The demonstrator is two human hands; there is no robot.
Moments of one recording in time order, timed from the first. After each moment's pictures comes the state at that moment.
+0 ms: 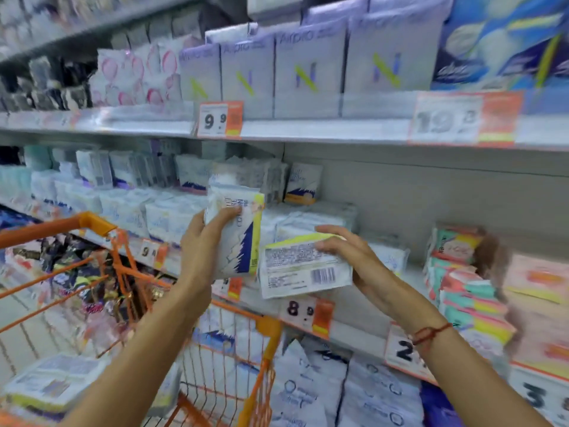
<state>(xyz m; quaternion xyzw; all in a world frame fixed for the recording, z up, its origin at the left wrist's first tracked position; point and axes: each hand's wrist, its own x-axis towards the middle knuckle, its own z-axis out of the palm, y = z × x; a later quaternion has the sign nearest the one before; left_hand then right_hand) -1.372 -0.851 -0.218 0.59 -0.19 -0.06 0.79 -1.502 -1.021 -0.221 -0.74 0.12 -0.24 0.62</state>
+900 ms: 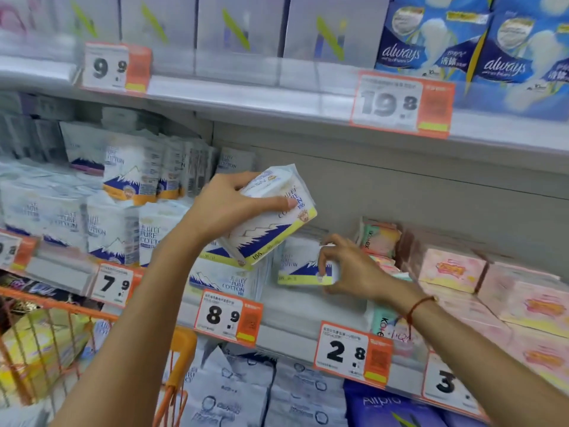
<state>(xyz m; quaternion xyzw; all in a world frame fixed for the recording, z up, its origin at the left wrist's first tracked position) -1.394 -0.955 -0.178 0.68 -0.47 -0.08 0.56 -1.548 -1.149 -0.244 -0.97 0.20 -0.15 0.03</state>
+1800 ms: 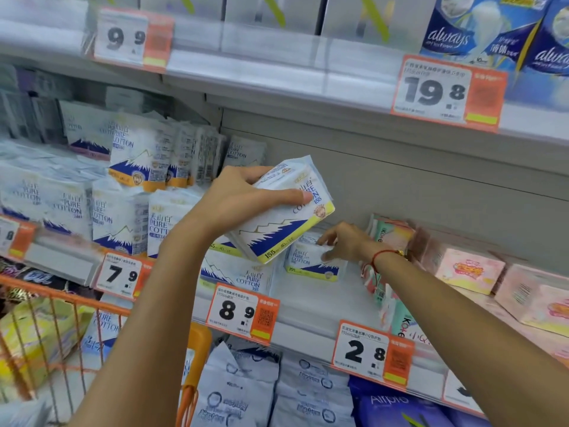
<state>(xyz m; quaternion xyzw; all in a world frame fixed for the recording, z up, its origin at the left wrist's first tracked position) -1.374 -0.948 -0.187 0.64 -0.50 -0.14 0.57 -1.479 -1.203 -0.238 -0.94 0.34 -0.07 0.04</state>
